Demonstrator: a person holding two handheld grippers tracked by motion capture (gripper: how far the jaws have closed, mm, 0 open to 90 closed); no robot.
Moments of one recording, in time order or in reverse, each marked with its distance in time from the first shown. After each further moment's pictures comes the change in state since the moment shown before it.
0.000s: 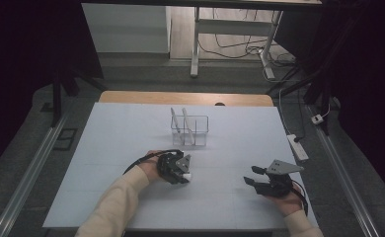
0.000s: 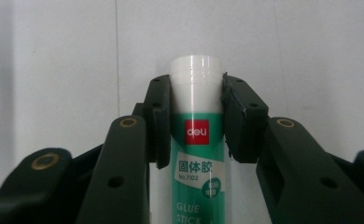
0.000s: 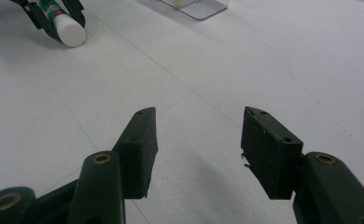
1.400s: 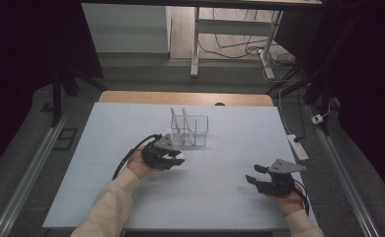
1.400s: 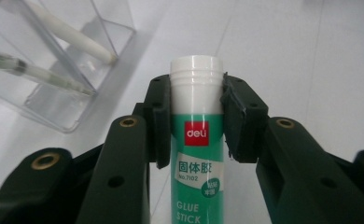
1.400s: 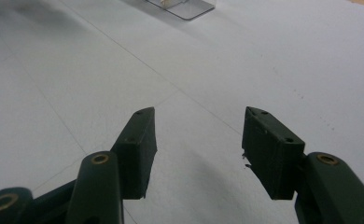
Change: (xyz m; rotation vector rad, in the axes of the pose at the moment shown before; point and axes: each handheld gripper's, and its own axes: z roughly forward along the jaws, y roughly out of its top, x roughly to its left) left arm 0.004 -0.030 -0.048 -0.307 0.181 -0.417; right arm -0.006 -0.003 -0.001 -0.012 -0.024 0.017
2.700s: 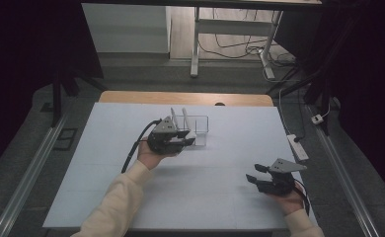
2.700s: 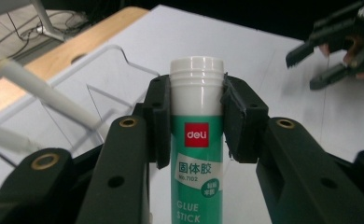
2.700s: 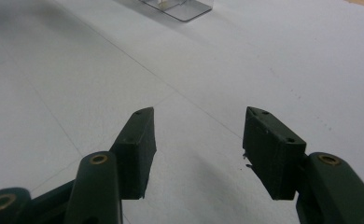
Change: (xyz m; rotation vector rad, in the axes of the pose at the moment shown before) left arm 0.009 0.040 -0.009 -0.297 0.074 -0.110; right arm -0.003 -0.001 0.000 -0.005 -0.002 0.009
